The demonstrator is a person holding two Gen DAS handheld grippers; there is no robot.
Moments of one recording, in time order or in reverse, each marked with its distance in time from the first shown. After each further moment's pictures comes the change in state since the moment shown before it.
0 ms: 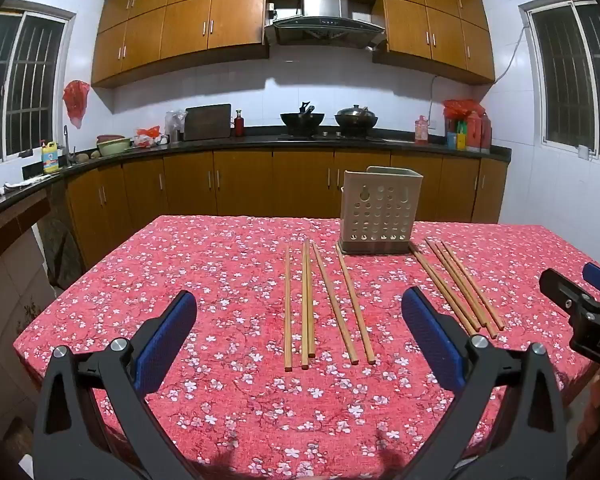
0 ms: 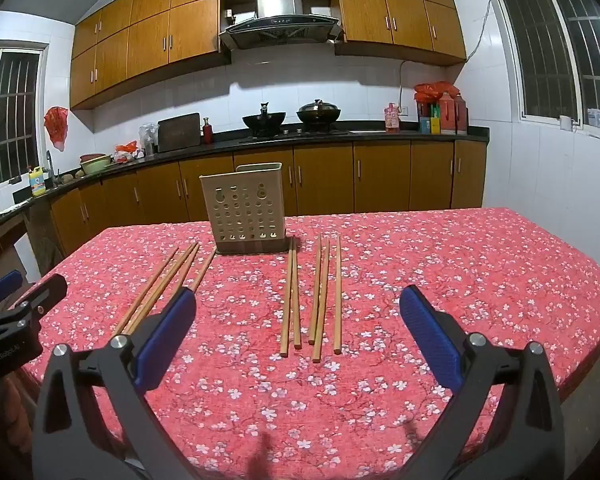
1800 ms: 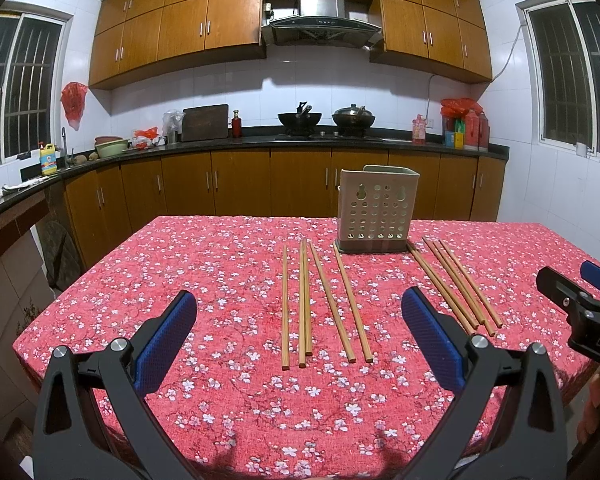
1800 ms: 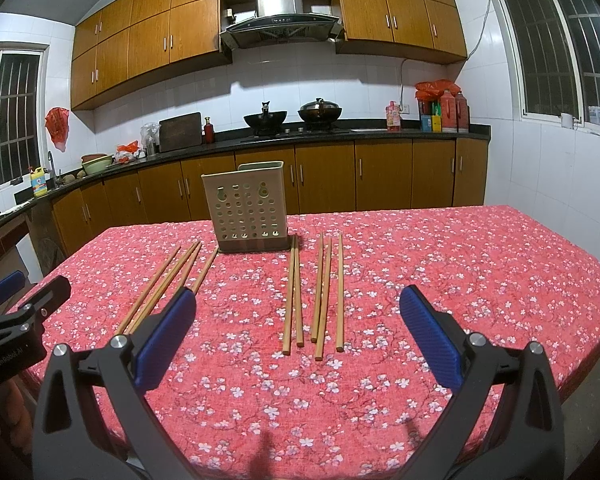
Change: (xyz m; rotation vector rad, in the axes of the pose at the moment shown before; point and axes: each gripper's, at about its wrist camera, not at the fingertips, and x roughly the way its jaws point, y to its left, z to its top) left arm 0.000 0.000 0.000 0.005 -0.002 0.002; right arm 0.000 0.001 -0.001 0.005 0.002 0.001
